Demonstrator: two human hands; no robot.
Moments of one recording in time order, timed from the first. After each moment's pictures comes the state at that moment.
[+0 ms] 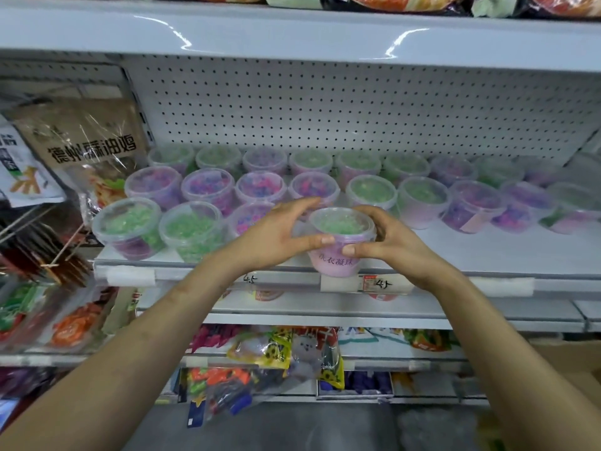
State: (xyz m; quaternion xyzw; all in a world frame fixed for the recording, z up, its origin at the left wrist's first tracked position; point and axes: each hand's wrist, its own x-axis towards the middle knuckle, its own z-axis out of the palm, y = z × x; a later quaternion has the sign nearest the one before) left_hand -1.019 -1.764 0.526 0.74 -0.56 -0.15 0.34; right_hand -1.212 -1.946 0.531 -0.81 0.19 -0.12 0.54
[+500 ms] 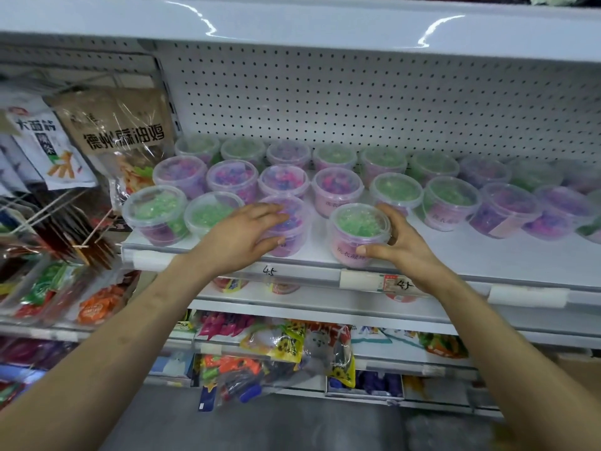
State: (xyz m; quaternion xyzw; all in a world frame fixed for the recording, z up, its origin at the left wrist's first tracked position) left_hand -0.963 -1.688 0.498 0.79 -0.59 0.06 0.15; right_hand -1.191 -1.954 0.486 -0.80 0.21 -0.14 0.55
